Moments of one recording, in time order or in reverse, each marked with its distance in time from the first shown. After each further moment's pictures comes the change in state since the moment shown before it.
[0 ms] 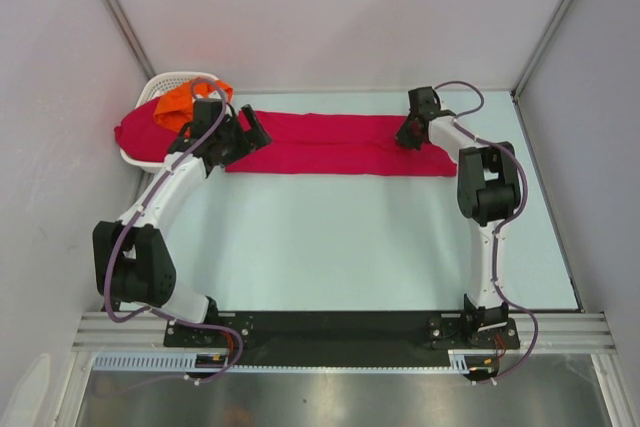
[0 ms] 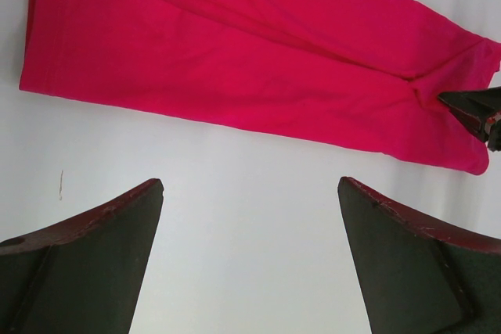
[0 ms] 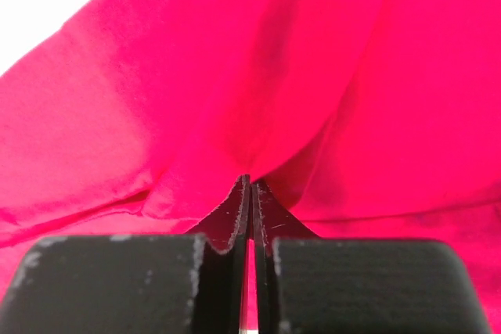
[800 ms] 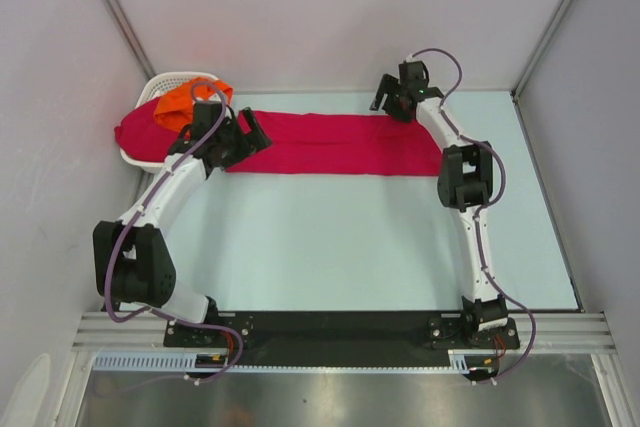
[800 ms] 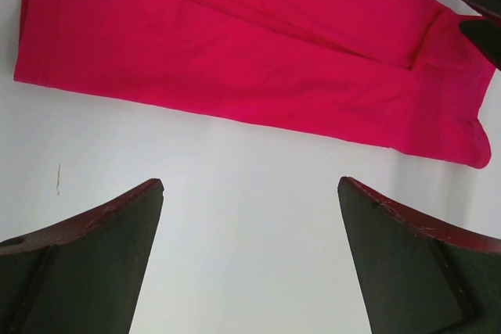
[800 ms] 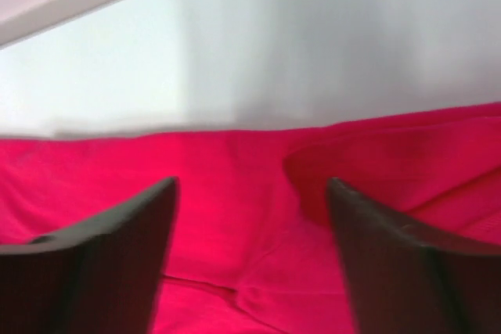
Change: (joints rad) left arm 0.007 -0.002 -0.020 0.003 0.014 0.000; right arm 0.012 0.338 0.621 -0.100 -0.130 -0.206
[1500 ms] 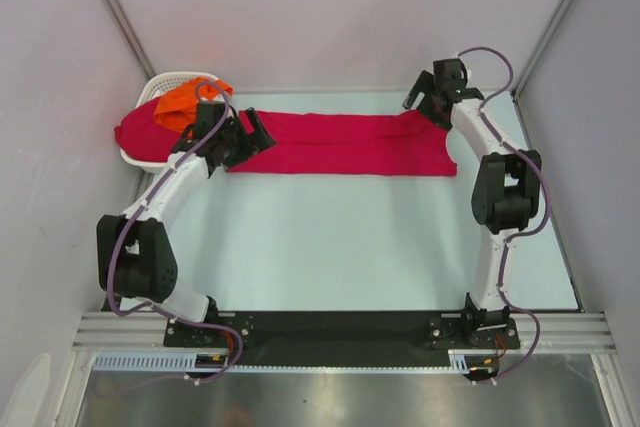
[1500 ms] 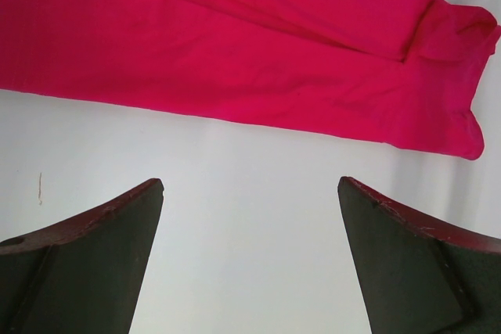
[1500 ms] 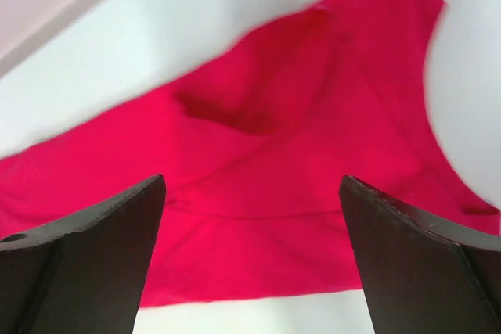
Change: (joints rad) left arm -0.005 0.029 0.000 0.027 0.044 -0.002; right arm -0.064 -0.450 -0.434 -0.029 0.177 0.043
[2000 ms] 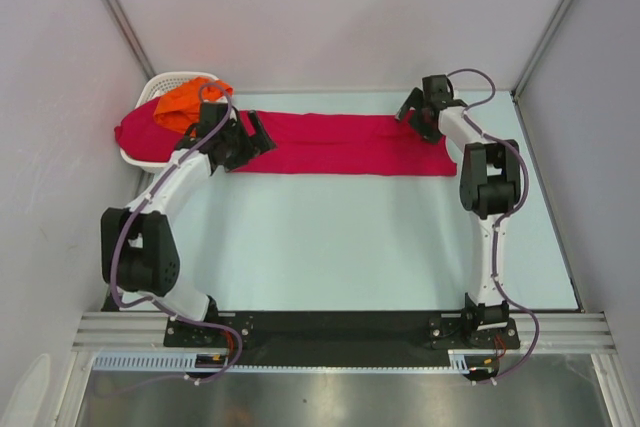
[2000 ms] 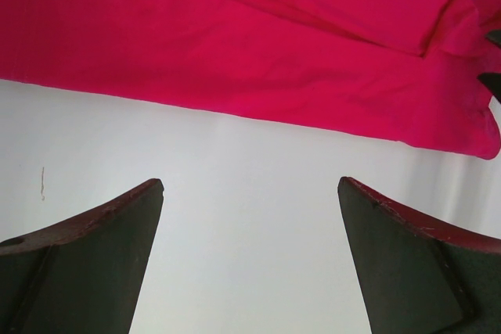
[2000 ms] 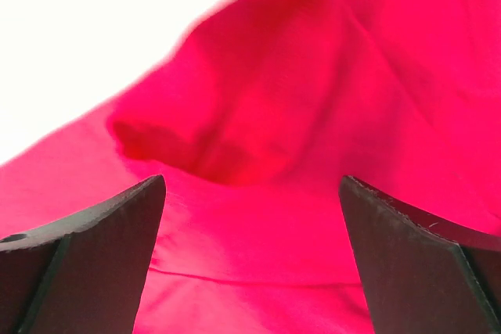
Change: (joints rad) left arm -0.001 0.037 0.010 -0.021 -0.006 0.001; right arm -0.026 0.200 -0.014 0.071 -0.036 0.102
